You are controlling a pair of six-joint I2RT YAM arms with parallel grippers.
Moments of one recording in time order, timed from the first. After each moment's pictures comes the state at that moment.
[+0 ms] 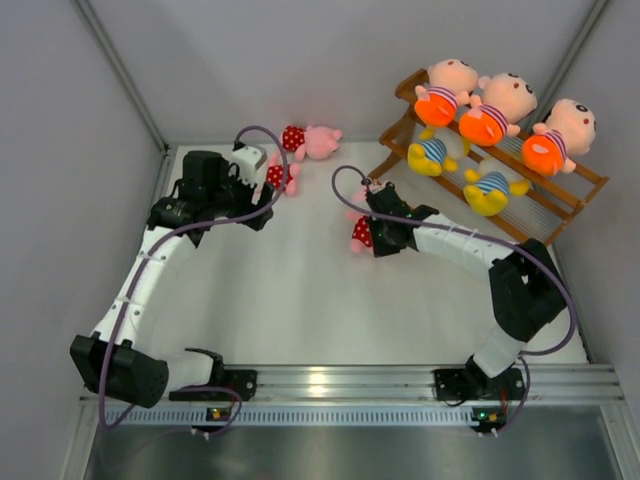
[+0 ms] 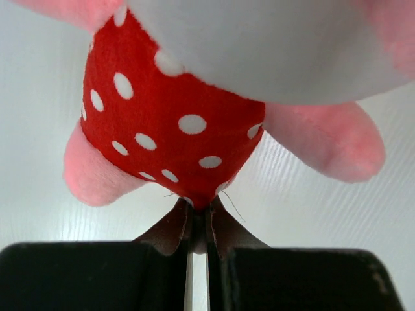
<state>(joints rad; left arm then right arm) -0.24 1.27 1.32 -0.70 0.25 0.20 0.65 1.63 1.13 -0.52 0.12 0.34</state>
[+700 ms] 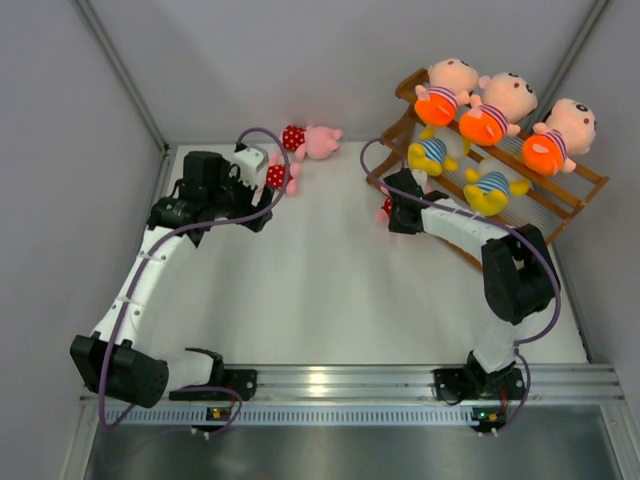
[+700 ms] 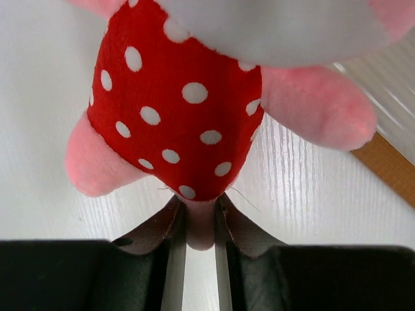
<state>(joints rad) -0.24 1.26 1.32 -0.71 0.24 0.25 0.47 1.77 1.24 -0.48 0.31 0.51</state>
